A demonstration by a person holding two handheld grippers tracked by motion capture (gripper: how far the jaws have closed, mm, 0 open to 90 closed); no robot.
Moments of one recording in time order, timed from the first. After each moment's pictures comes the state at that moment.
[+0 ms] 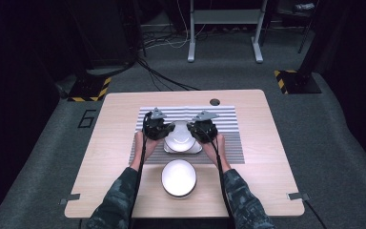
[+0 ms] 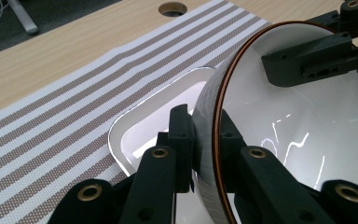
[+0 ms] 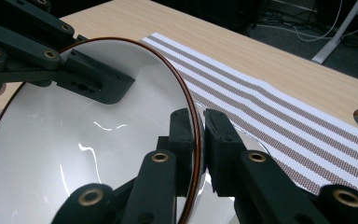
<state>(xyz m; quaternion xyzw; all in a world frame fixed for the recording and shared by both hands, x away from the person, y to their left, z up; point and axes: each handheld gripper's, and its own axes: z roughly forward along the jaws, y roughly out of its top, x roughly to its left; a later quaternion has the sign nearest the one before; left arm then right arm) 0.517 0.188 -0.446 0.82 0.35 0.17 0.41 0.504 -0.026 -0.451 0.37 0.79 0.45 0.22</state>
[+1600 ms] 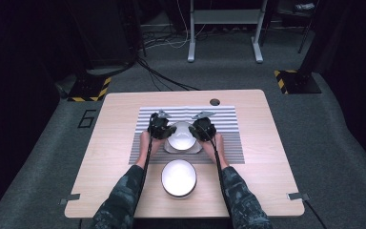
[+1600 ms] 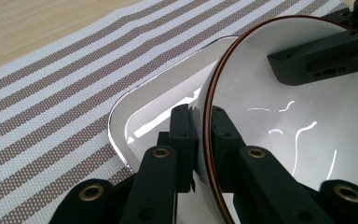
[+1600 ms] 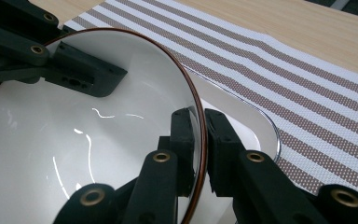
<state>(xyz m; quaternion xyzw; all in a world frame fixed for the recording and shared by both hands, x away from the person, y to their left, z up) 0.545 0.179 -0.478 0.83 0.38 0.15 0.37 0.535 -0.025 -0.482 0.41 0.80 0.40 0.18</state>
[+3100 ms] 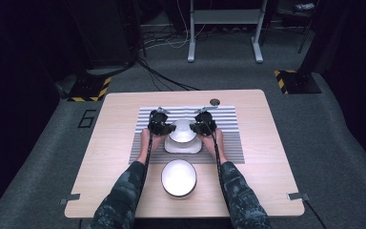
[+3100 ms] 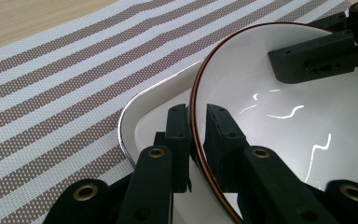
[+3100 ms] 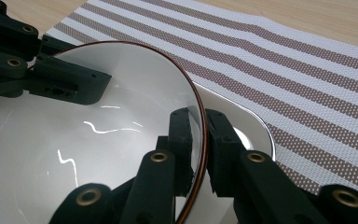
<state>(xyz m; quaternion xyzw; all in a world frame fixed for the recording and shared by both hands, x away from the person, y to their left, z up) 0.565 0.182 -0.482 0.82 0.41 0.12 0.36 0.565 -0.031 -0.489 0.45 0.79 0.40 0.13</state>
